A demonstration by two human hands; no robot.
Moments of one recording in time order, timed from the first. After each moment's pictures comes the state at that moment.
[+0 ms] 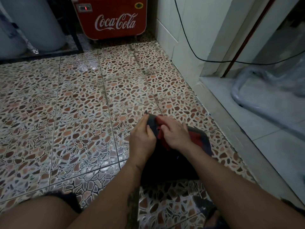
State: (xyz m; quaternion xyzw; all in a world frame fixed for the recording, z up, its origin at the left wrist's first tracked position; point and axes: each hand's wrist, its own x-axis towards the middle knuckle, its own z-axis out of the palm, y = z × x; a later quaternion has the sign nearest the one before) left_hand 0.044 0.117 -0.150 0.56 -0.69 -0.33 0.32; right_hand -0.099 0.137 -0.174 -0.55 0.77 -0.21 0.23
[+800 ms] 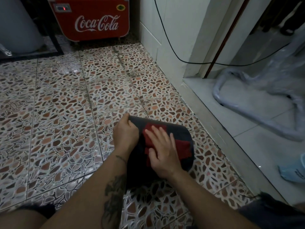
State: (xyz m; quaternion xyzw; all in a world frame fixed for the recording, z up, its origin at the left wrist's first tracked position) left_hand 0.028 0.086 -0.146 0.63 -0.62 -0.37 0.27; right_hand -0.074 0.208 -0.192 -0.60 0.74 -0.27 0.16
